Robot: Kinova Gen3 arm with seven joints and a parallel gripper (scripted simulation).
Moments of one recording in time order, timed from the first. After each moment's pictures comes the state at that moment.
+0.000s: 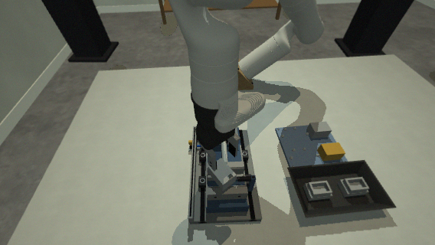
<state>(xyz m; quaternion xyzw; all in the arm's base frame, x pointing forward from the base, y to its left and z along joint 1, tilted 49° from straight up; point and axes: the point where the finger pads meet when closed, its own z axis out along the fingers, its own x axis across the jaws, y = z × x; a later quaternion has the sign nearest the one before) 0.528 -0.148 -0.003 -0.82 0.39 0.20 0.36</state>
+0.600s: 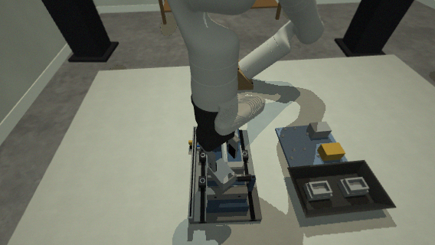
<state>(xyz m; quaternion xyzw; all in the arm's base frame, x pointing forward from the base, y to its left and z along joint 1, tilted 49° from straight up) 0.529 -0.144 -0.007 -0.82 0.39 0.20 0.36</state>
